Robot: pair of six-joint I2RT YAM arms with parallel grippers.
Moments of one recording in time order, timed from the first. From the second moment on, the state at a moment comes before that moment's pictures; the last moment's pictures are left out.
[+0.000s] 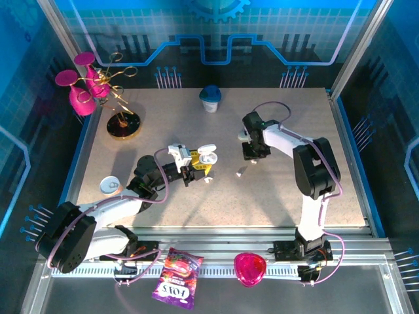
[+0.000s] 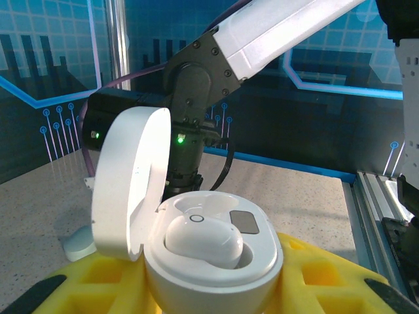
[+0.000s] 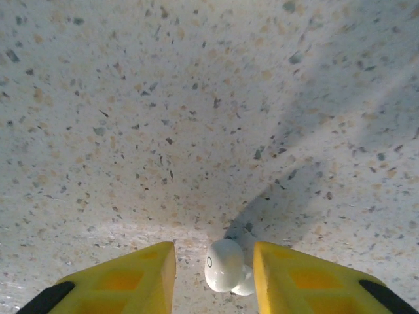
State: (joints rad) left arm -0.50 1.21 0.40 0.88 0.64 -0.08; right arm 0.37 1.97 1.38 -0.78 0.05 0.24
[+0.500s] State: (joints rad) left arm -0.50 1.21 0.40 0.88 0.64 -0.08; right arm 0.39 2.02 1.42 -0.85 0.07 0.22
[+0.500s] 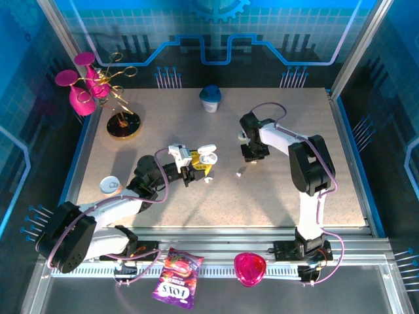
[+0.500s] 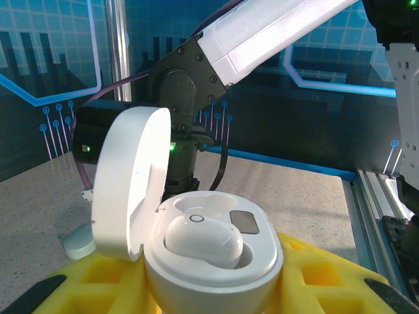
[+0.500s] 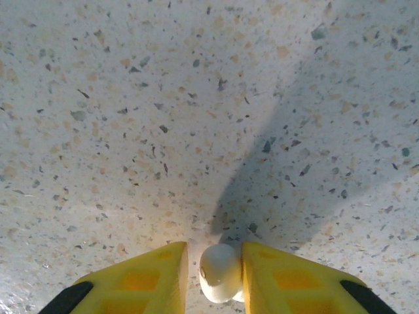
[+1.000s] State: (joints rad) left arm -0.50 1.21 0.40 0.88 0.64 -0.08; right arm 0.39 1.97 1.38 -0.85 0.06 0.21
